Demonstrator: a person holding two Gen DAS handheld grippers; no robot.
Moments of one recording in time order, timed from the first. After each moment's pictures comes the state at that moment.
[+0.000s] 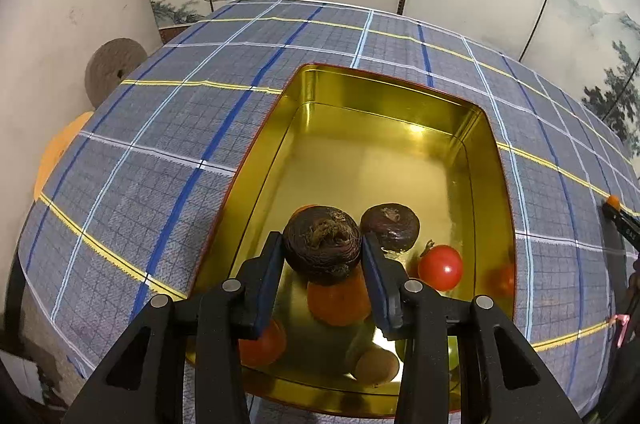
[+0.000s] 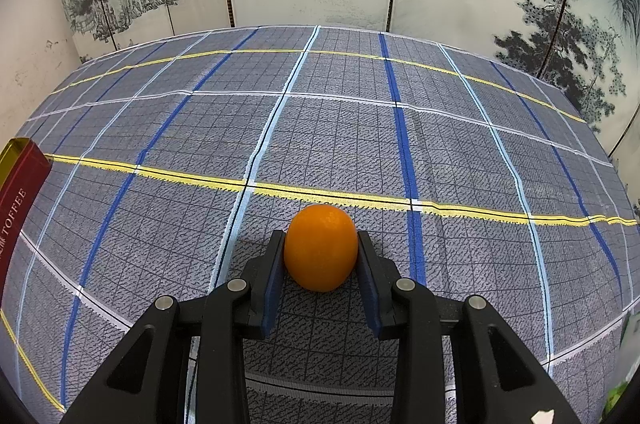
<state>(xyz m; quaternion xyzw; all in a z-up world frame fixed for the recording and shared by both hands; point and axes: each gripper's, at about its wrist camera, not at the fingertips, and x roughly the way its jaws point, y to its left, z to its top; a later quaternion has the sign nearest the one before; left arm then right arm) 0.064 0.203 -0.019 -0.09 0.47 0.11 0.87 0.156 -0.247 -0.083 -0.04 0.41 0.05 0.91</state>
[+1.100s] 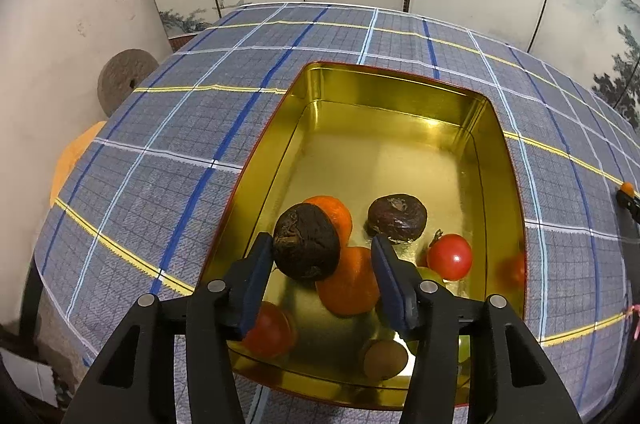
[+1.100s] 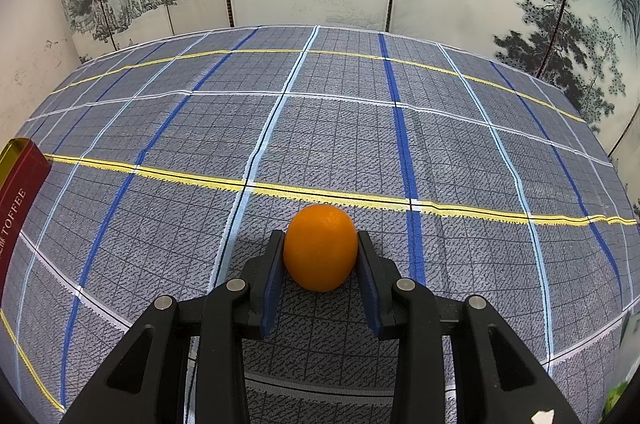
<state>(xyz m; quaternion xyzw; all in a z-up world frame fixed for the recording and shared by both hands) 0.058 0.195 -0.020 -0.06 0.46 0.14 0.87 0.156 -0.248 -0.083 -0.04 0.41 0.05 0.91</state>
